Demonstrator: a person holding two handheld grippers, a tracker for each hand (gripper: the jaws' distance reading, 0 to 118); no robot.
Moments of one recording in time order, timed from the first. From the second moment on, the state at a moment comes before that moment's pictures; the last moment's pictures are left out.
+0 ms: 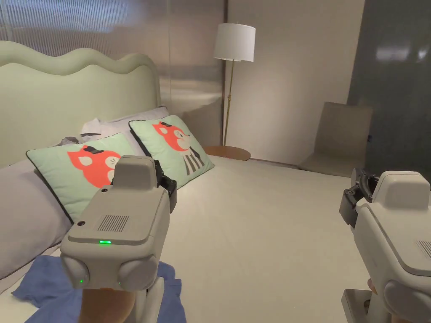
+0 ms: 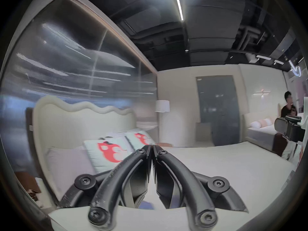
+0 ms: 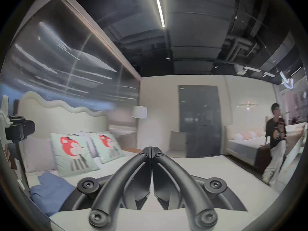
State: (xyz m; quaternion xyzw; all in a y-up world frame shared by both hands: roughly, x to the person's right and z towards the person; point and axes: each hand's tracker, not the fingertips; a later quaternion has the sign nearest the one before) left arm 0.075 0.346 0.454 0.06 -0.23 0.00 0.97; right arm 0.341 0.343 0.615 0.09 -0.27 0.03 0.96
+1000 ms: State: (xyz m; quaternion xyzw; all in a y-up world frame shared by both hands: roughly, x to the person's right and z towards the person) left arm 0.107 0.077 0.316 -0.48 -0.22 -0.09 0.84; right arm 0.361 0.231 0.517 -0.08 -0.26 0.01 0.96
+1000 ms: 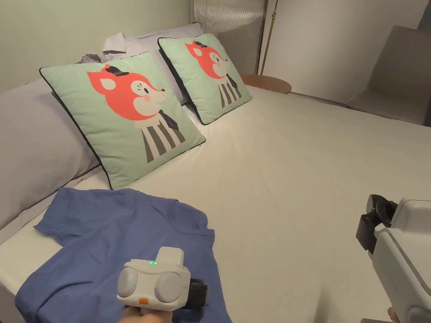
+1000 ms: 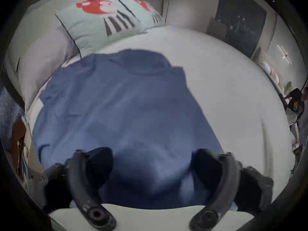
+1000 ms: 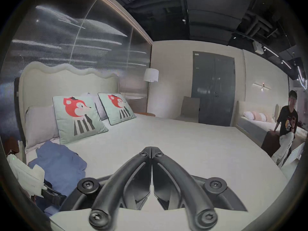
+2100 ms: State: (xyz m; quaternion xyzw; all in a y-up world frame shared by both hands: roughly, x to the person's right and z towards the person) left arm 0.313 0.287 0.543 -0.20 -0.62 0.03 0.75; right arm 0.437 0.306 0.782 0.03 -0.45 0.02 0.89
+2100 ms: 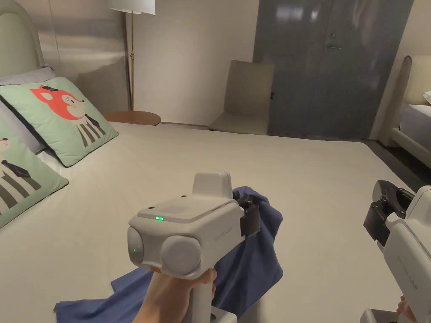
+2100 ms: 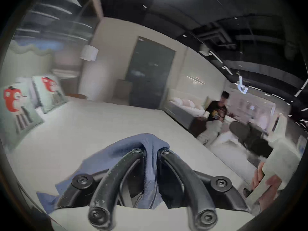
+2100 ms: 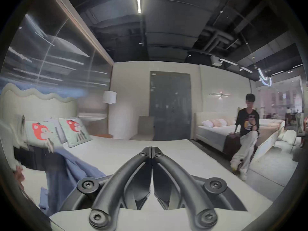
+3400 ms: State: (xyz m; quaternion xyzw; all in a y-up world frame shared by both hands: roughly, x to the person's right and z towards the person) left arm 0.142 0.279 0.479 -0.07 -0.34 0.03 0.94; right arm 0.441 0.266 0.820 0.01 -0.47 -0.01 0.88
